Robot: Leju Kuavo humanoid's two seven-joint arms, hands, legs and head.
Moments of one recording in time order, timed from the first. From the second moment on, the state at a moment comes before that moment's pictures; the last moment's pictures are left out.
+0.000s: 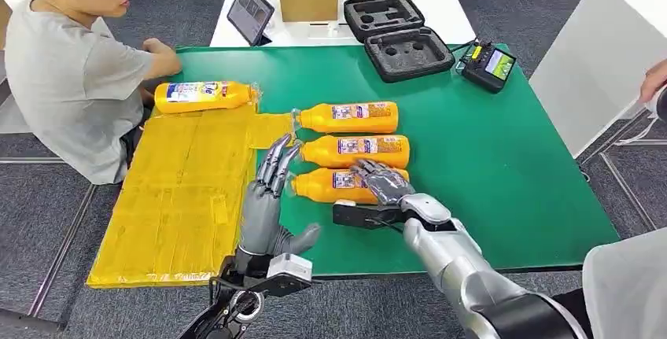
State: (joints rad) left arm -0.21 -0.21 -0.52 -1.28 -0.46 0.70 -0.70; right arm -0.64 0.10 0.09 -0.39 1.25 -0.17 -0.42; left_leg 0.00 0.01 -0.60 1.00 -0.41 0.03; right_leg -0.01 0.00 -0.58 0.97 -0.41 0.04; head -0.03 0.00
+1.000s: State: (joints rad) left arm -0.21 -0.22 -0.52 -1.27 -0.46 0.70 -0.70; right arm -0.59 0.10 0.13 -0.47 1.23 -0.17 -0.39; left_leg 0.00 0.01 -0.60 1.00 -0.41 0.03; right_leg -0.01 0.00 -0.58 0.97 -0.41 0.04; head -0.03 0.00
